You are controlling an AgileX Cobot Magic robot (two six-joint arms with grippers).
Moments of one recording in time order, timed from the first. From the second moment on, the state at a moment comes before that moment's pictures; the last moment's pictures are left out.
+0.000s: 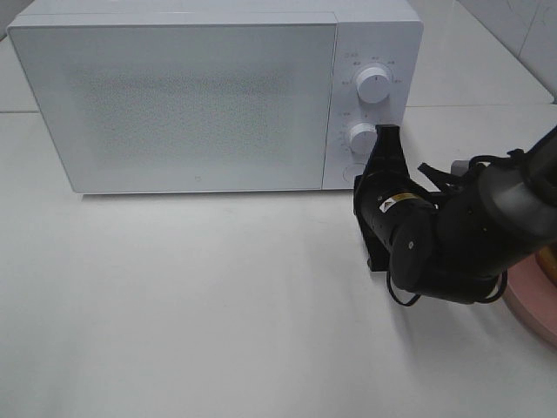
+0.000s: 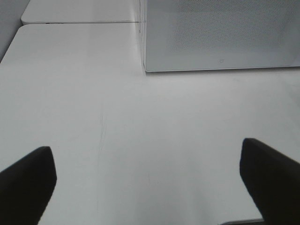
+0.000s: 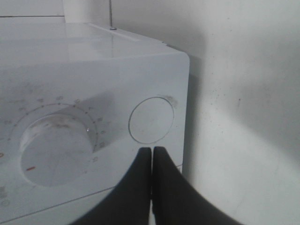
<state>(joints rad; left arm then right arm) 0.03 -0.01 -0.51 -0.15 1.07 0.07 0.65 2.03 -0.70 0.75 -0.99 1.31</state>
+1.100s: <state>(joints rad) 0.03 -0.01 -0.51 -0.15 1.07 0.07 0.56 2.15 -0.85 0.70 -0.94 1.30</state>
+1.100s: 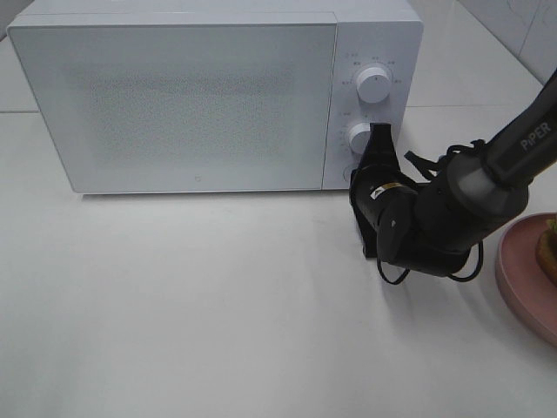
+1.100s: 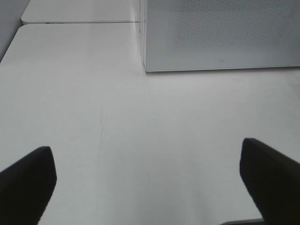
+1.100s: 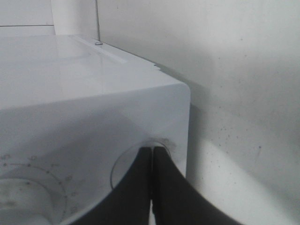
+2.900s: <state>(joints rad) 0.03 -0.01 -0.51 -0.15 1.07 0.07 0.59 2.21 -0.93 0.79 -1.00 1.28</state>
